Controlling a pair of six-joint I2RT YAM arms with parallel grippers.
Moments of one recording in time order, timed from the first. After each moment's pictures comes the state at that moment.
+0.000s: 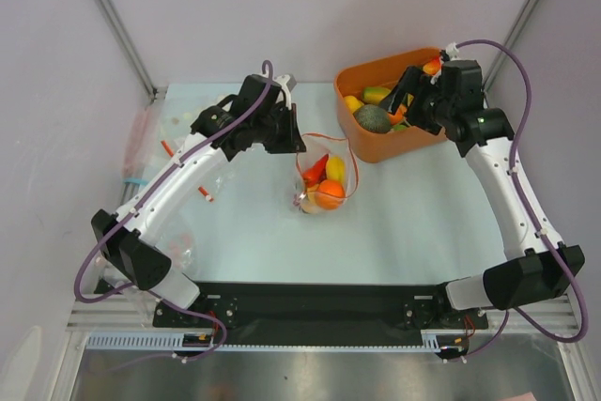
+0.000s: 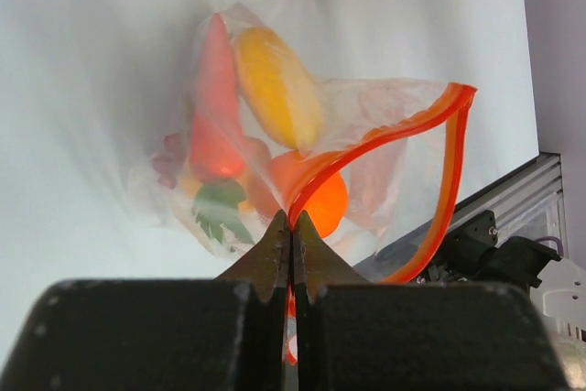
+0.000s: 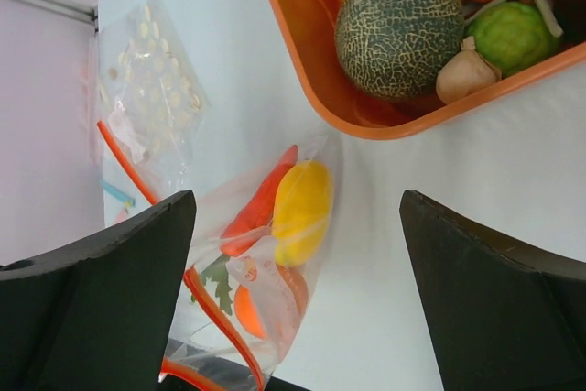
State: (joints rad) left arm -0.62 1.55 1.68 -0.87 0.13 -0.53; right arm 0.22 1.39 1.56 -0.68 -0.14 0.57
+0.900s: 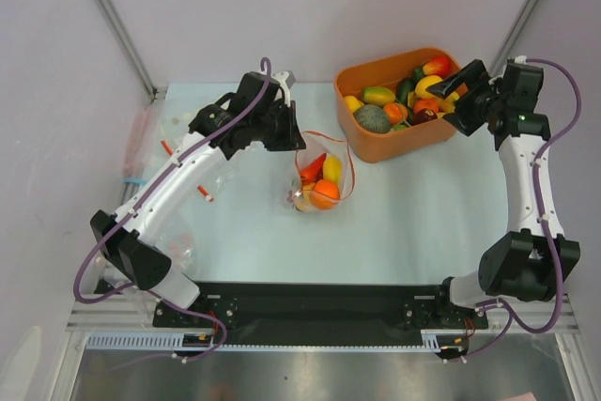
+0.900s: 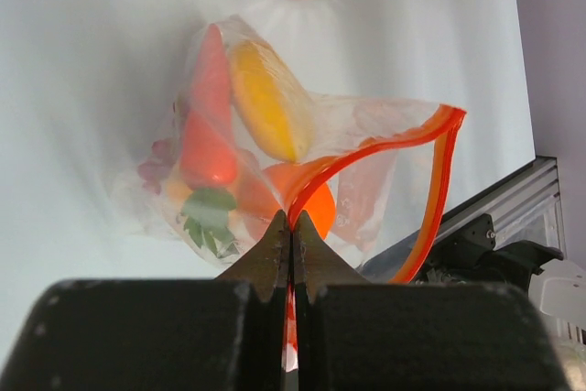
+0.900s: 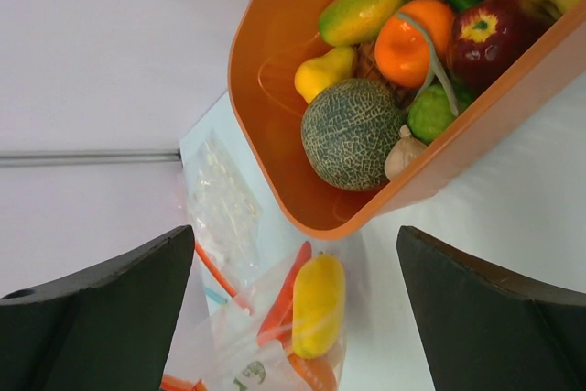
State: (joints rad) left arm -0.62 1.55 1.70 -0.87 0.13 -0.52; right arm -0.18 1.43 1.48 -0.56 -0.45 0.79
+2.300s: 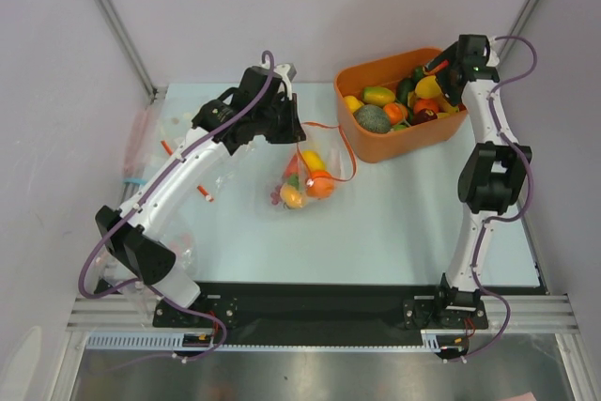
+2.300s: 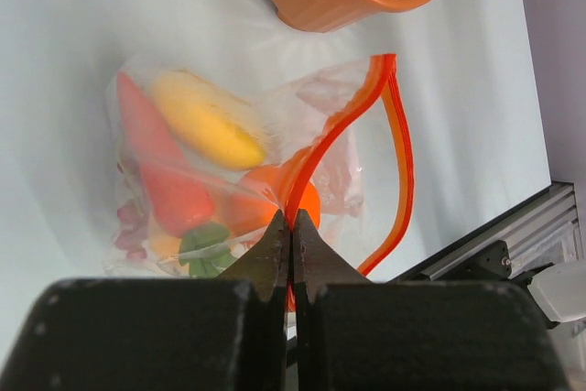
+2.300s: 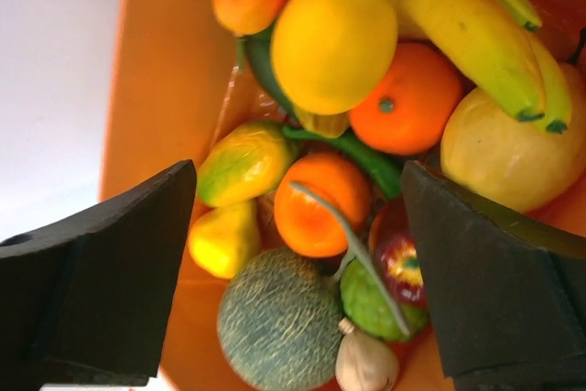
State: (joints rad) left arm -0.62 1.59 1.75 -0.85 0.08 -0.49; right arm -0.08 2.14 2.10 -0.60 0.07 0.84
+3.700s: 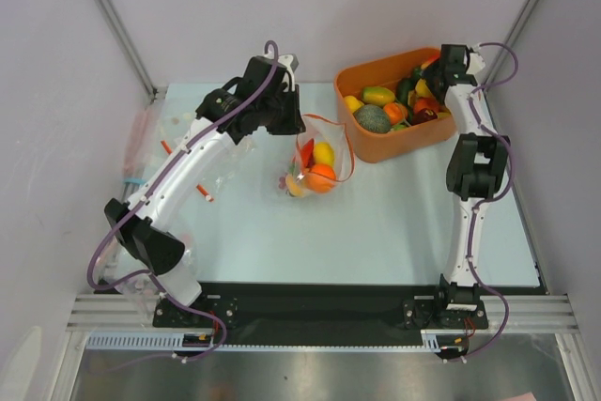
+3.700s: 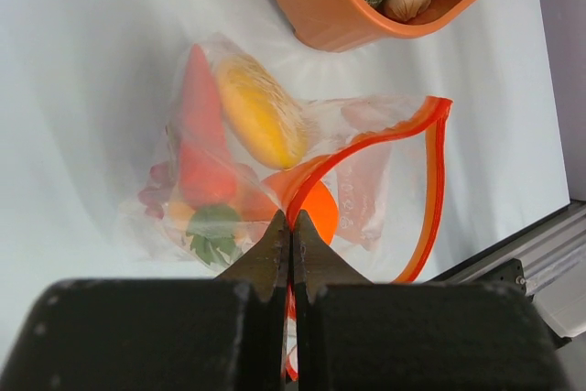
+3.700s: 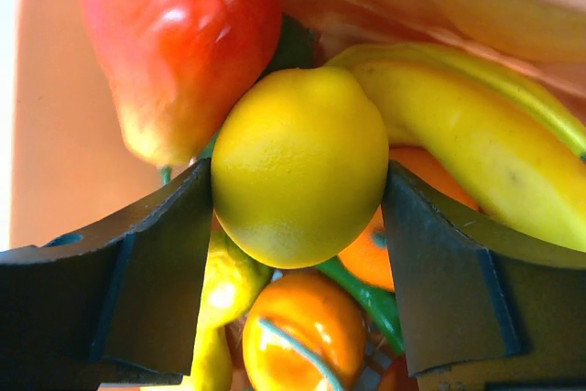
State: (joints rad) left arm -0.62 1.67 1.89 -0.93 0.03 -0.47; right arm -0.05 2.41 2.24 -0.45 0.23 0.83
